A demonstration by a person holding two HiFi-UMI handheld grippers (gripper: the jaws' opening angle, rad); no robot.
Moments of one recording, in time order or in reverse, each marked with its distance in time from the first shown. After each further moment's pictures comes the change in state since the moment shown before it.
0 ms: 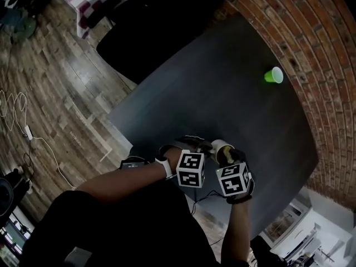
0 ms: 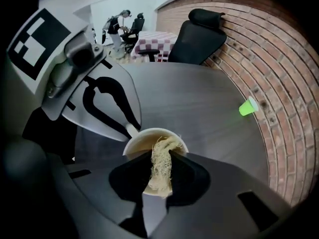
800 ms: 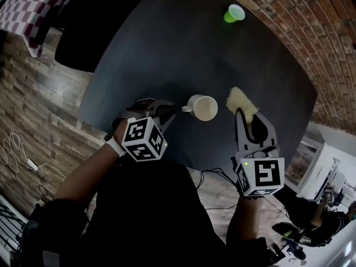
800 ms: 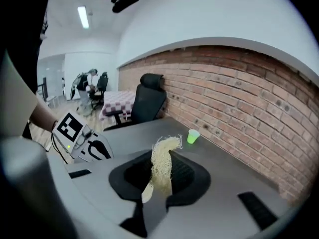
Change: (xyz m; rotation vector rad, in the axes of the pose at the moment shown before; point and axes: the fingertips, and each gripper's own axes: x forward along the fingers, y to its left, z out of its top) left arm -0.049 0.026 -0.015 0.082 0.007 0.033; right arm -0.173 -0.070 0.023 0.360 -0.595 -0.302
